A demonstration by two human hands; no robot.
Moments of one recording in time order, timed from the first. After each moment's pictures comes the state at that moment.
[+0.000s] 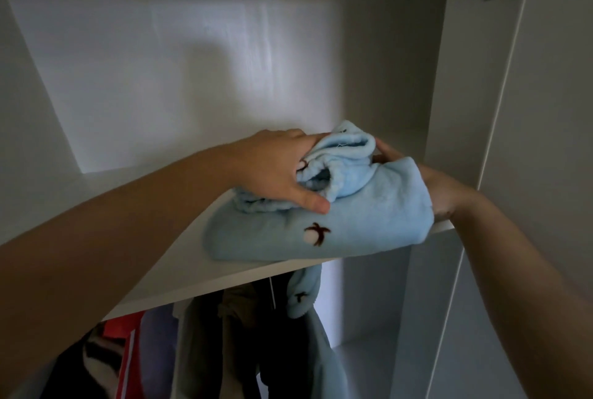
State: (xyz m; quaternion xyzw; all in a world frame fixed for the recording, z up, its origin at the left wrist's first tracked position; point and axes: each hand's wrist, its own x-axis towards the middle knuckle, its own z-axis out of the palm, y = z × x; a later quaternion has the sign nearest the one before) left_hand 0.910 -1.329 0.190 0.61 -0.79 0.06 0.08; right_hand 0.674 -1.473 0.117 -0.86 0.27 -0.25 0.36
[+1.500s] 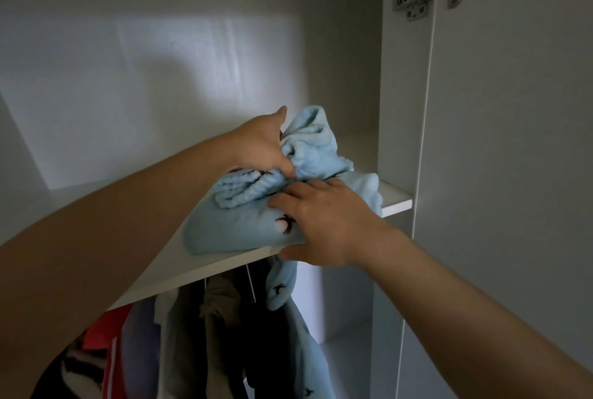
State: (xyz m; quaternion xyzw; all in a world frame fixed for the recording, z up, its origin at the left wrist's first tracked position) left_hand 0.885 -1.347 0.202 0.71 -0.68 -0.04 0.19; right_hand 0.706 -1.341 0.108 -0.95 0.21 -0.19 -0.15
